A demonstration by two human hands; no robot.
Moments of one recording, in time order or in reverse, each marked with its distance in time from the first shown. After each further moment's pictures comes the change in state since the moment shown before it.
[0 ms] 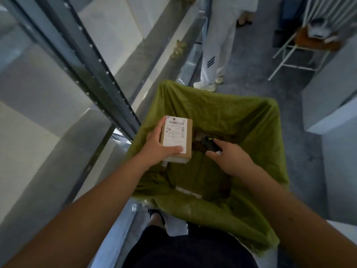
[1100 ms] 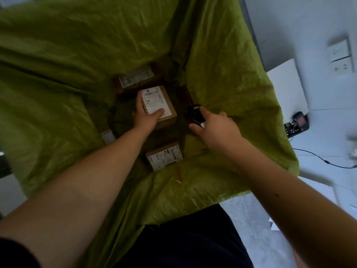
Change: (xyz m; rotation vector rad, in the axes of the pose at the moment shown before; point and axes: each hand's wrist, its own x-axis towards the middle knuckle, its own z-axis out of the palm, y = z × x) left_hand 0.163 -0.128 0.203 0.012 -0.499 -0.401; right_hand 0.016 0.062 0.098 0.097 -0.110 0.764
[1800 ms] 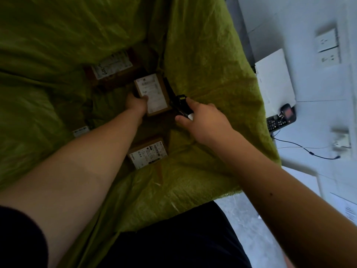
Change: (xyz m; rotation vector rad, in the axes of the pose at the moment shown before) left_hand 0.045 0.011 0.062 -0.004 0.101 -0.219; right_hand 0.008 0.023 -0.012 0.115 -0.011 -0.054
